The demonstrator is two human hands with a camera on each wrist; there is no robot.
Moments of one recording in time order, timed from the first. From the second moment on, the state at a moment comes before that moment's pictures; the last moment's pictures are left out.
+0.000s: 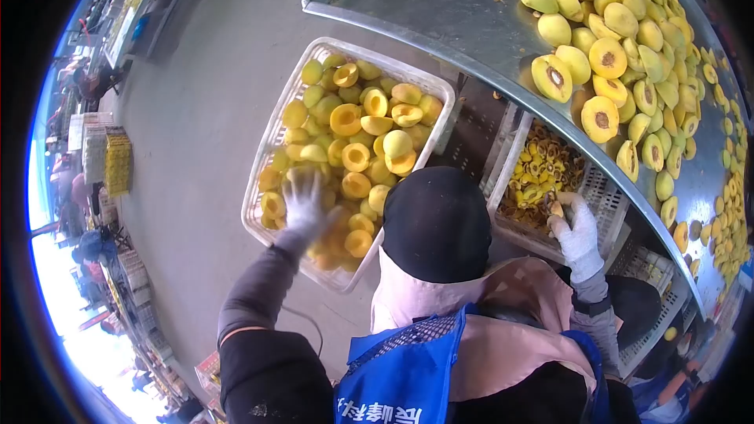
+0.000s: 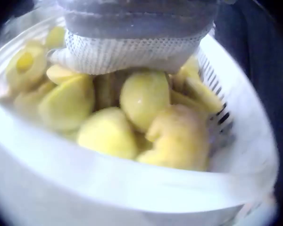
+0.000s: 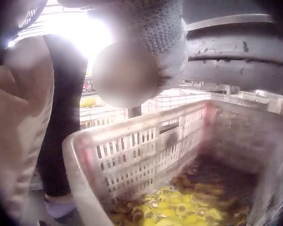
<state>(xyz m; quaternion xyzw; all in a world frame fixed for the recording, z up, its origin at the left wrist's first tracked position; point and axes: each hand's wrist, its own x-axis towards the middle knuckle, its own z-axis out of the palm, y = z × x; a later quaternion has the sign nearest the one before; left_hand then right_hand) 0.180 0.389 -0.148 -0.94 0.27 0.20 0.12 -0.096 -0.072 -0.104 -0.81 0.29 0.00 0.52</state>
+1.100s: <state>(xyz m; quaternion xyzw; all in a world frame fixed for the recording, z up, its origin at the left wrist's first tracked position) 0.015 0.424 -0.192 -0.96 0.19 0.22 0.01 -0.128 -0.058 -0.087 -0.86 0.12 -0.10 0.48</state>
